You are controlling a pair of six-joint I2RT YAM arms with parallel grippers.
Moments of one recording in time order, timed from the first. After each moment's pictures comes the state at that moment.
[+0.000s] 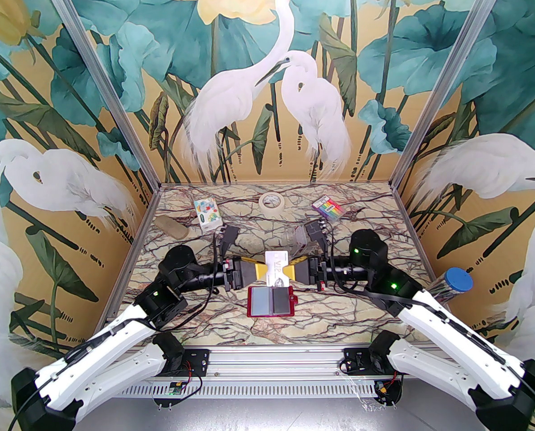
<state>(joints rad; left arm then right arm) -0.67 0.77 0.65 0.04 0.61 -0.91 0.68 0.92 0.83 -0.19 -0.79 0.65</state>
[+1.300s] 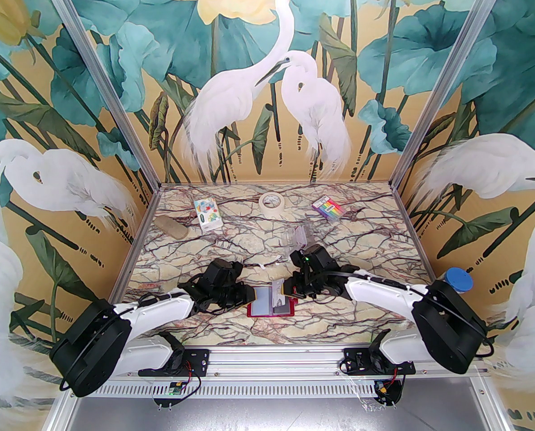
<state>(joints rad) -0.62 1.28 0.40 -0.03 0.50 -0.94 0.69 1.42 0.64 -0.13 -0.60 0.84</state>
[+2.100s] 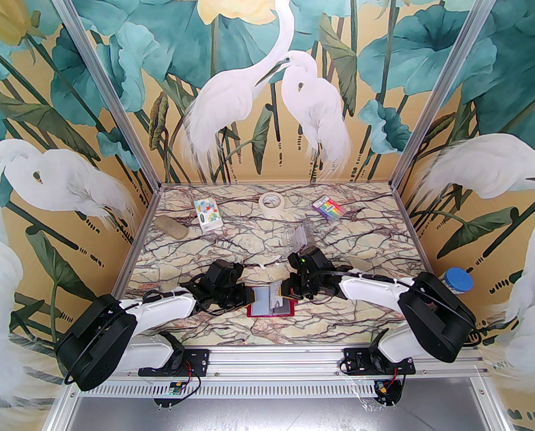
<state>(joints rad) -0.62 1.30 0.40 -0.03 0.49 -0.91 0.71 1.49 0.63 -0.07 -0.61 0.86</state>
